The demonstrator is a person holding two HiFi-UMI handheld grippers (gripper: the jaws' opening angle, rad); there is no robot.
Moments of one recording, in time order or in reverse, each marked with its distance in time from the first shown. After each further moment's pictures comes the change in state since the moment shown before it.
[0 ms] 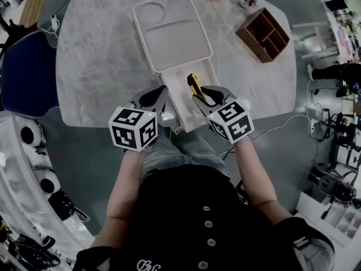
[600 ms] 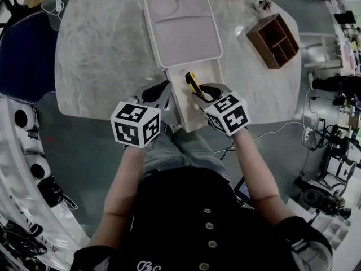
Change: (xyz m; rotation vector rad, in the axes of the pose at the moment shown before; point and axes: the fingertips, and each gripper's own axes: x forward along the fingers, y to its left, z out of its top) left arm 0.006 0.016 -0.010 -0.046 -0.023 0.032; right arm 0.040 0.001 -0.020 -0.055 0.165 0.081
